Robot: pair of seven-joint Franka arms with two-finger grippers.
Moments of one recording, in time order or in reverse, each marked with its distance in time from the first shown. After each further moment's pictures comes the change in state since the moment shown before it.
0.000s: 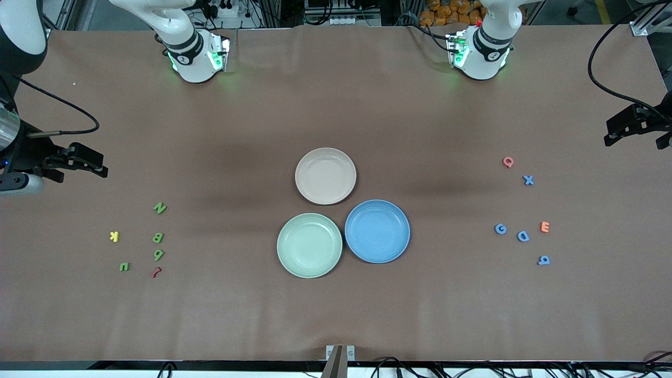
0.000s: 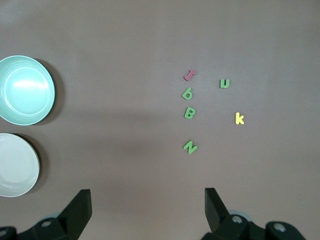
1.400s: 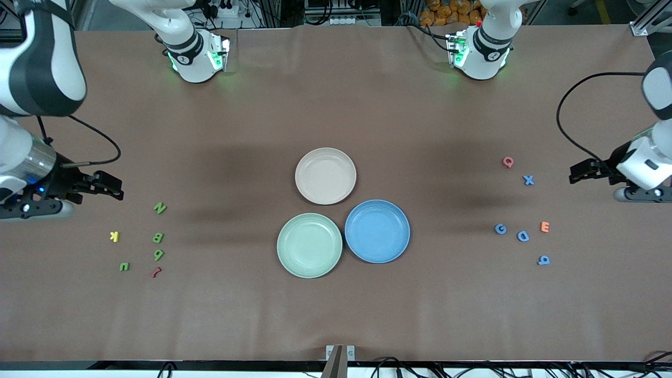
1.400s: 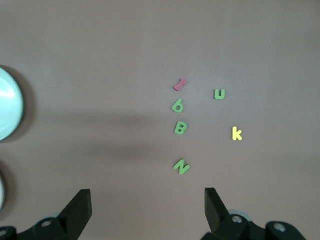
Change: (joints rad) left arm 0.062 0.107 0.006 -0.321 0.000 0.355 -0.014; right arm -0.002 0.046 -0.004 -0.165 -0.051 0.243 0.000
